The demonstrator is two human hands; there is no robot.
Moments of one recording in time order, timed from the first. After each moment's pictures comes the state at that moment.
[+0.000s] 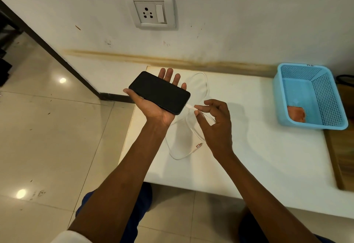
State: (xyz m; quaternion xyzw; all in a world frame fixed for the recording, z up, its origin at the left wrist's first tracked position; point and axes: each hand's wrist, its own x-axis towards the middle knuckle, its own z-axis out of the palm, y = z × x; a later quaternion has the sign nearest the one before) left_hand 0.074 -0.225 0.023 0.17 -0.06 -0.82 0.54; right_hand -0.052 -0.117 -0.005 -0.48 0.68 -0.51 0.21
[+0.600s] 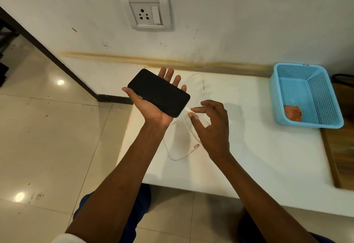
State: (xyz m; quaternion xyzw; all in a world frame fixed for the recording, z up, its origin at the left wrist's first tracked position) left_hand 0.072 -0.224 0.023 0.17 -0.10 -0.83 0.52; right_hand -0.049 -0.117 -0.004 -0.51 0.70 -0.47 0.16
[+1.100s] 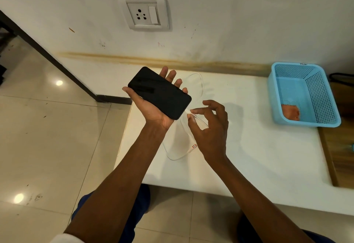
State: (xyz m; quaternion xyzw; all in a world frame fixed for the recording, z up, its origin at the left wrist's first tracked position) left_hand 0.066 -0.223 0.022 0.15 -0.14 -0.84 0.51; right_hand -0.041 -0.110 0.001 -0.49 0.72 -0.48 0.11
